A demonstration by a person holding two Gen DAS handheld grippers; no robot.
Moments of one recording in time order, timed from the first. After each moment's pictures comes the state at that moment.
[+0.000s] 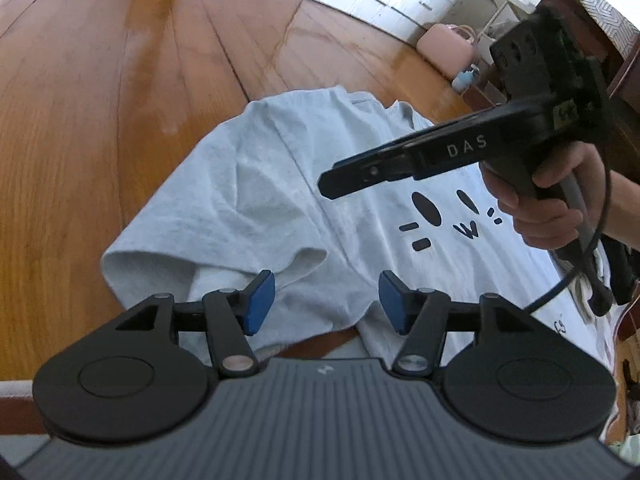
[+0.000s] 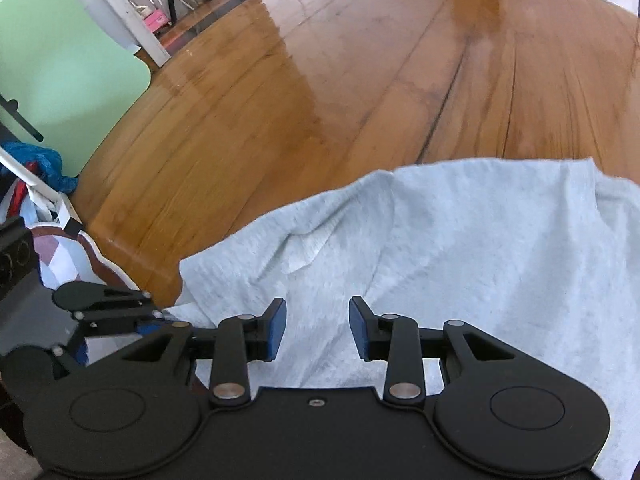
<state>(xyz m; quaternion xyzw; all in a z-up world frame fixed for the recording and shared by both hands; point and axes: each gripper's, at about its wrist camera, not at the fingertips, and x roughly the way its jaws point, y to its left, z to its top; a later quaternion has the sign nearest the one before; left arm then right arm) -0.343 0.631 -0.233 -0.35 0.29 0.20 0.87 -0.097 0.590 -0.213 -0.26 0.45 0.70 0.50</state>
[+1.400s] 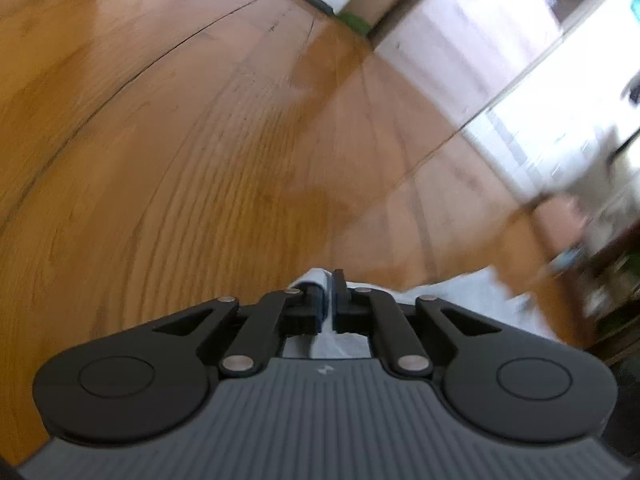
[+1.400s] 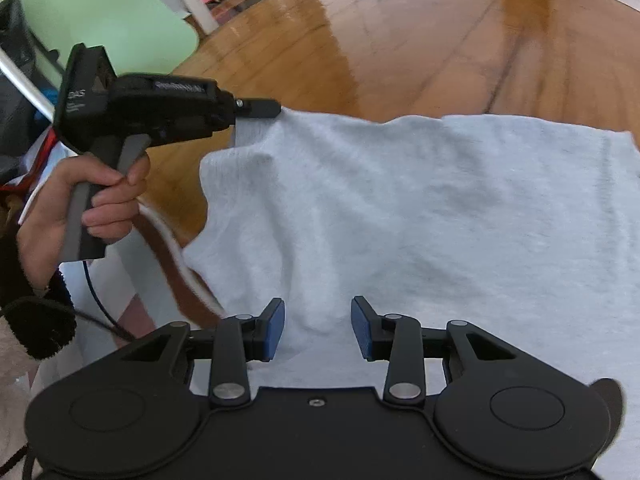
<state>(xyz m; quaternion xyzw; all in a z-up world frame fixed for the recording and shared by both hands) -0.406 0.729 -0.242 -0.48 0.12 0.38 0.78 -0.129 0.554 -0.232 -0.27 0.43 0.74 0.44</state>
